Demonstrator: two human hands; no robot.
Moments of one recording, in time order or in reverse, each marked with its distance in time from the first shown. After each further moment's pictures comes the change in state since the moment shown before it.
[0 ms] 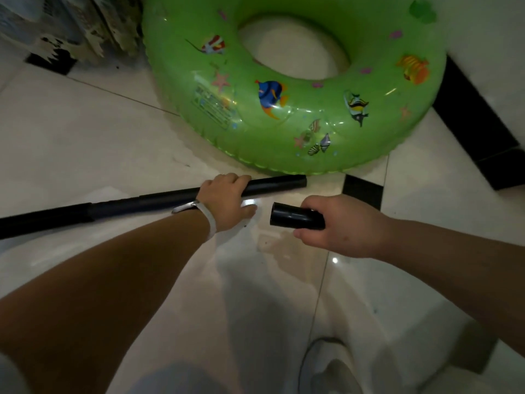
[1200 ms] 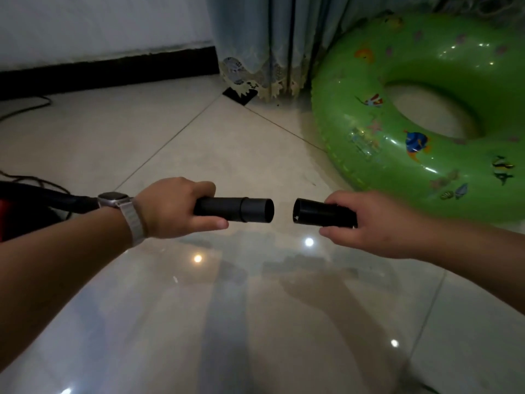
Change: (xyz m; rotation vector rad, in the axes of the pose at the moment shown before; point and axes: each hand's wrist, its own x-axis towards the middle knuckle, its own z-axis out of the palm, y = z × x) left_hand -0.271 -0.181 -0.154 -0.039 0.095 -0.092; right_hand 0.017 -0.185 -0.002 -0.084 0.031 -0.382
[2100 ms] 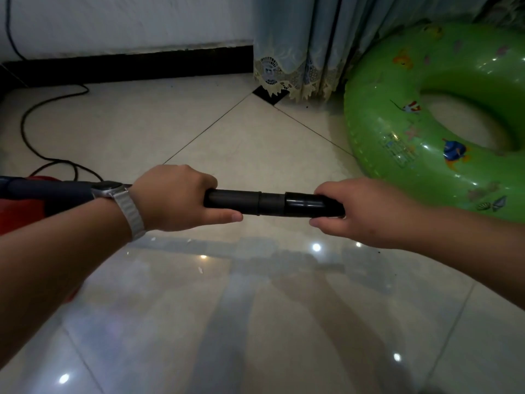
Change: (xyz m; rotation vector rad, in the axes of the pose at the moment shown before) left_hand -0.044 -0.008 -0.028 0.271 -0.003 -0.168; right_hand 0.034 -0.068 0.009 -0.268 0.035 -0.146
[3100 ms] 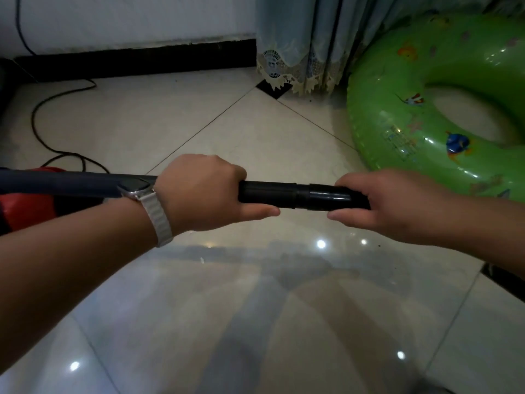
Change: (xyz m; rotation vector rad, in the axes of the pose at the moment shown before) left_hand -0.007 0.058 -0.022 0.098 0.107 -0.012; right_hand -0.030 0.011 -0.023 0.013 -0.032 0.008
